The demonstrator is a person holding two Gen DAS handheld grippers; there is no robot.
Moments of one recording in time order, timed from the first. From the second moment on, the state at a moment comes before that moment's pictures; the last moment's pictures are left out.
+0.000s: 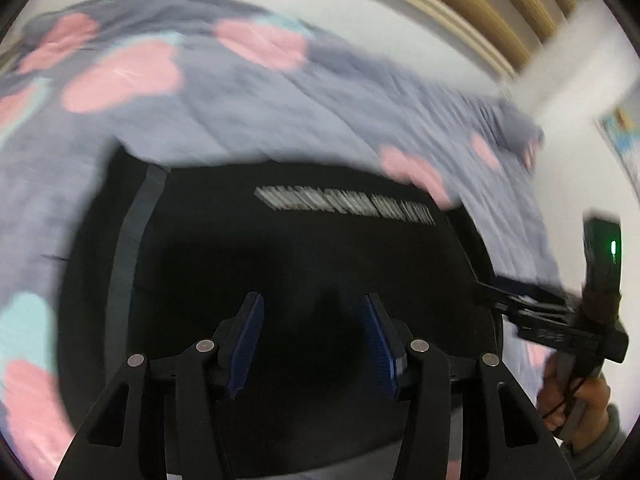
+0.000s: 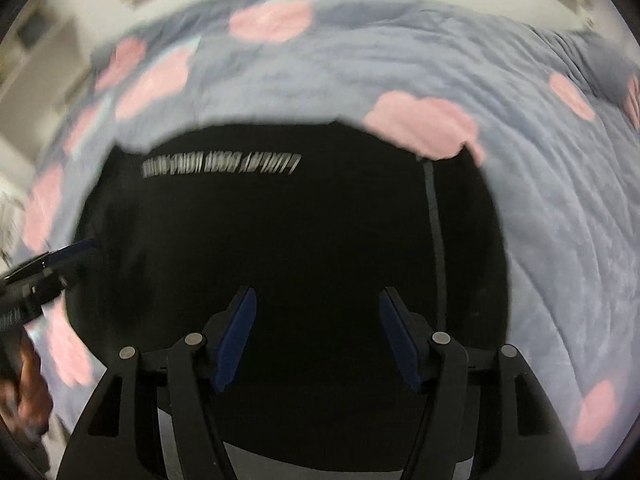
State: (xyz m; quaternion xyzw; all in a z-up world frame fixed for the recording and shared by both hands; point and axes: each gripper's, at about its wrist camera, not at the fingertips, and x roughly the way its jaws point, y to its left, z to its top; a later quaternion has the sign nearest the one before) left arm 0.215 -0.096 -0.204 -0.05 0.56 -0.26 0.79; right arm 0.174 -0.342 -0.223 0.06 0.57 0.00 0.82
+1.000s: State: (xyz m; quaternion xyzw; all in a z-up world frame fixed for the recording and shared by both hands) left arm 0.317 -0.148 -0.284 -0.04 0.65 -0.16 0.75; right arm 0.278 -0.359 -0.302 0.12 0.62 -0.01 0.78
